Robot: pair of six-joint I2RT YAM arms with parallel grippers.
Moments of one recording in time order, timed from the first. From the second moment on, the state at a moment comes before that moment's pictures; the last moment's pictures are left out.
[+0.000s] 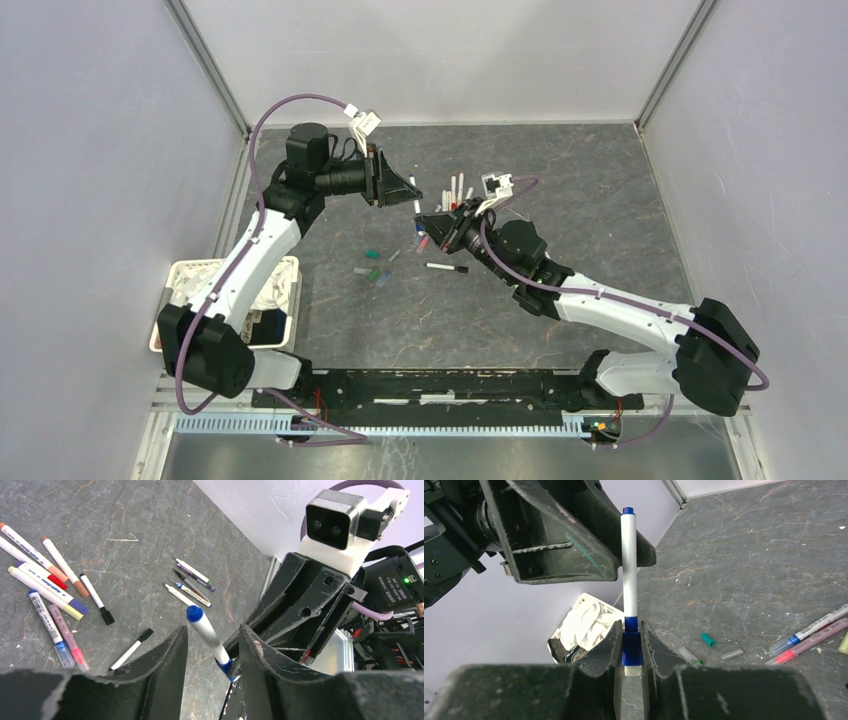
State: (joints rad) left arm -0.32 1.35 1.24 -0.21 0.93 -0.35; right arm 0.91 1.24 0.75 0.57 0.14 0.67
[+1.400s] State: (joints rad) left arm -0.47 1.41 1.40 -0.84 1.00 0.32; right arm 0.78 1.16 0.88 0.37 -0.26 0.60
